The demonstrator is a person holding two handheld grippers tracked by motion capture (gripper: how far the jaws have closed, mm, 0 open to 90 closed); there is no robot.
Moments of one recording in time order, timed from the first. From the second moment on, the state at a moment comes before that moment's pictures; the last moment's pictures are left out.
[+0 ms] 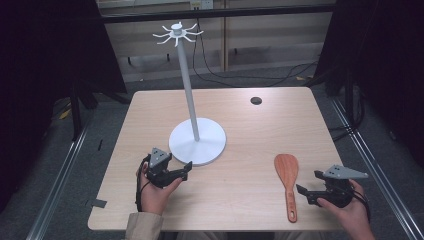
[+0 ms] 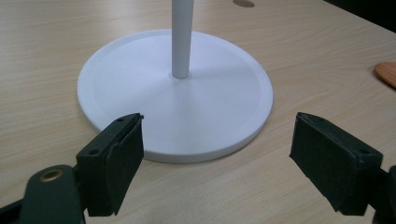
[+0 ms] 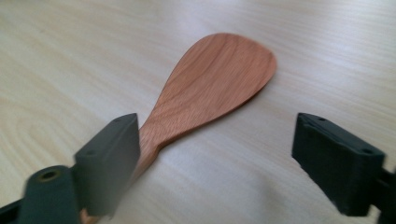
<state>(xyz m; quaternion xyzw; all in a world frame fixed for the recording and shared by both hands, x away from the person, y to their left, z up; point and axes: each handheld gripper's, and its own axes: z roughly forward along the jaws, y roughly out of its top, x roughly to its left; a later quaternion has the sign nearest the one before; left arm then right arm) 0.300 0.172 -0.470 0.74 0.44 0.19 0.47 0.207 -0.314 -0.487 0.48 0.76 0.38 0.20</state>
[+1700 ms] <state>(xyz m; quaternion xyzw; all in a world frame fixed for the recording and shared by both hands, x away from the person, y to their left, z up) 0.292 0.171 -0.476 0.76 0.42 0.18 0.47 0.258 -0.235 -0.494 0.38 0.84 0.36 0.14</state>
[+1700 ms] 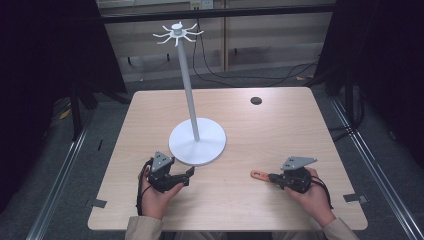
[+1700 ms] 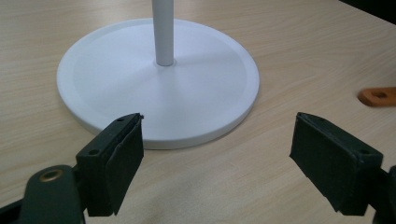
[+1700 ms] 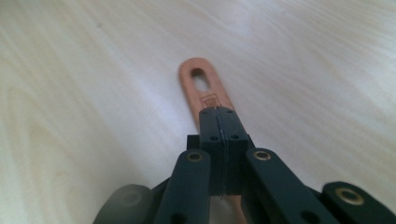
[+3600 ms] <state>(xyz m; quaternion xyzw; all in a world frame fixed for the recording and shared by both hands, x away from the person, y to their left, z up) 0.293 0.163 -0.479 0.76 0.42 0.16 0.47 0.294 -0.238 -0.474 0.49 0.78 0.36 0.11</state>
